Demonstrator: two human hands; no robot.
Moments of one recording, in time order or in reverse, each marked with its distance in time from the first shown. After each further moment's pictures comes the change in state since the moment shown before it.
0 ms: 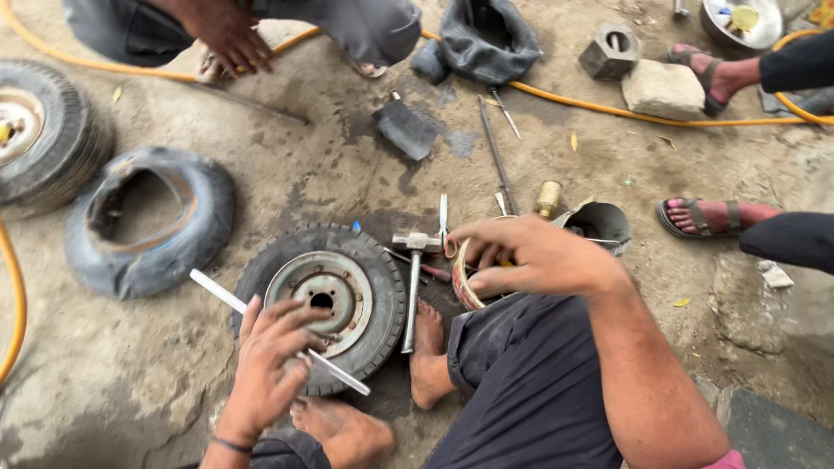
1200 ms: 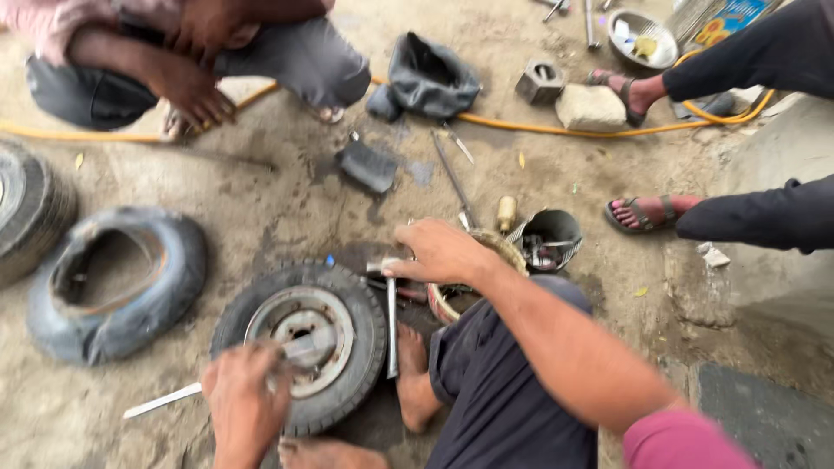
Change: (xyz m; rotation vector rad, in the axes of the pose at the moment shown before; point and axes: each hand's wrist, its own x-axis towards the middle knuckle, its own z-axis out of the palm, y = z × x) left_hand 0.015 0.032 -0.011 0.324 0.088 -0.267; right_hand 0.056 0.005 0.044 -0.468 0.231 -0.079
